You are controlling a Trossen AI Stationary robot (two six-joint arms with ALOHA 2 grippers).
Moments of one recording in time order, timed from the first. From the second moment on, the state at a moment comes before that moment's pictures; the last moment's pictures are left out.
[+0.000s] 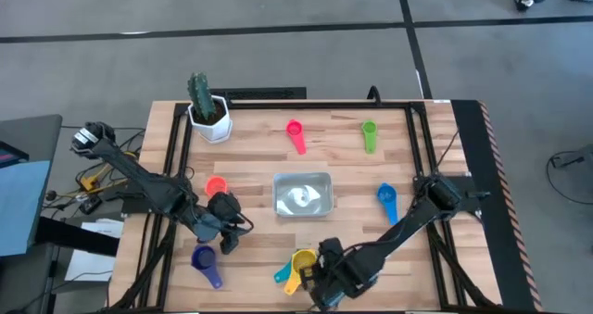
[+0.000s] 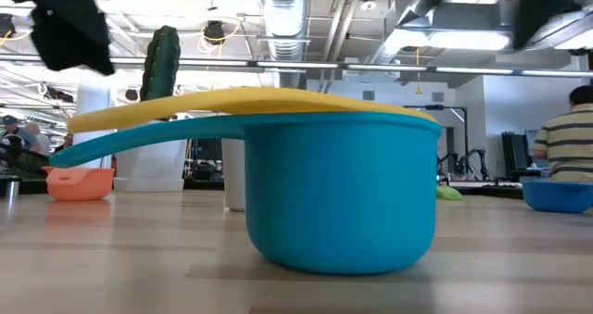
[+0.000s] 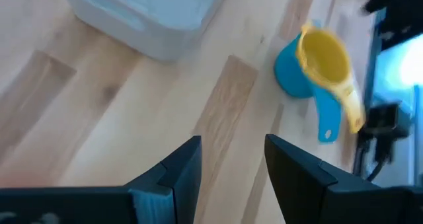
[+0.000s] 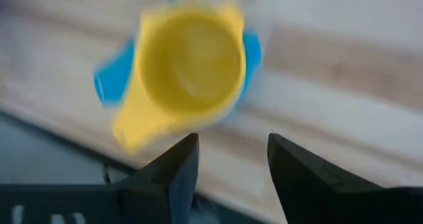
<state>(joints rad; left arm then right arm) -0.61 1.18 0.76 -0.36 -0.40 -0.99 0.67 2.13 1.87 -1.04 0.22 1.97</state>
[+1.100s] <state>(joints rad) -0.63 1.82 0.91 0.18 -0.35 -0.88 0.62 2.20 1.86 -0.79 0.07 1.62</state>
